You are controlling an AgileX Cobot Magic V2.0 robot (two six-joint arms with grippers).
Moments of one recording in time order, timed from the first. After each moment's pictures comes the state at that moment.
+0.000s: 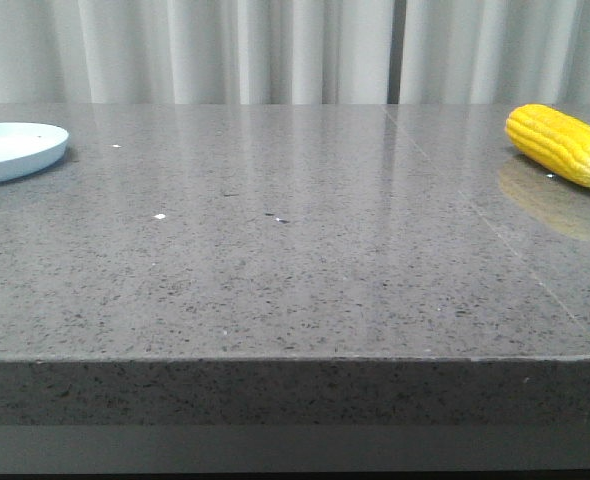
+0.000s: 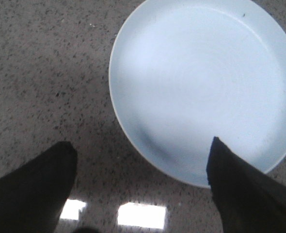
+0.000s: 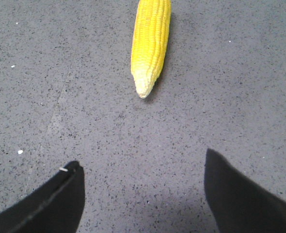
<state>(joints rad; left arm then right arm) 0.30 1.57 -1.35 -0.30 0.89 0.26 0.01 0.61 -0.68 0.08 0.72 -0.05</state>
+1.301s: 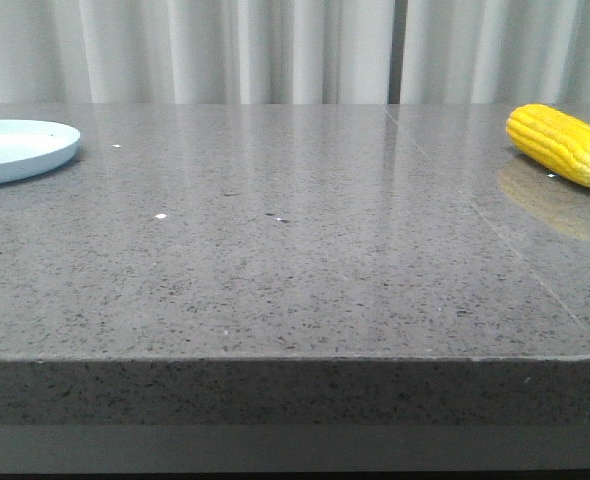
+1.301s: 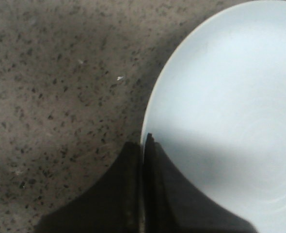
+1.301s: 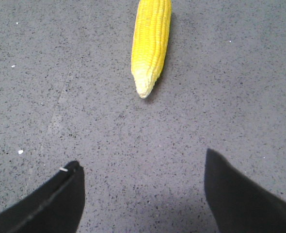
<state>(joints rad) 0.29 1.89 -1.56 -0.35 0.89 0.27 0.01 0.61 -0.68 0.08 0.72 -0.05</state>
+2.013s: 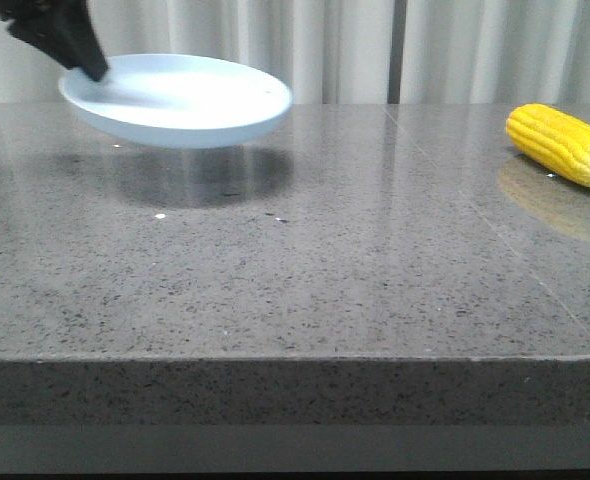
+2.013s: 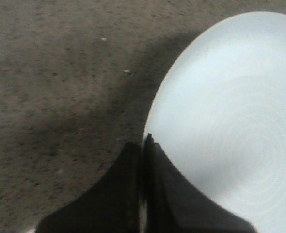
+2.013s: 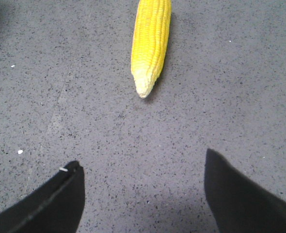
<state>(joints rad) -0.17 1.89 -1.77 -0.36 1.05 0.30 0.01 0.61 -0.68 0.08 0.72 -0.05</state>
